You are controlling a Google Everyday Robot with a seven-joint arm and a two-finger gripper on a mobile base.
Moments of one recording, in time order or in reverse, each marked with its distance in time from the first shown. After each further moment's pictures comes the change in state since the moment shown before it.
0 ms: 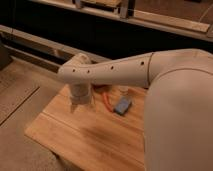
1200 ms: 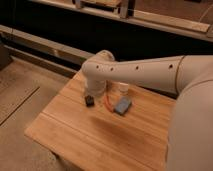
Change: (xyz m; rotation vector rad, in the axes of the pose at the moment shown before) arm -0.046 -0.066 -0.012 -0.173 -0.113 0.519
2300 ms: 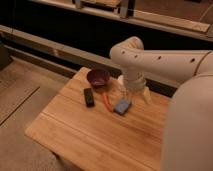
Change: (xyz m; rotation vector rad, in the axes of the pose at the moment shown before) arm -0.073 -0.190 -0.071 0.552 0.061 0.121
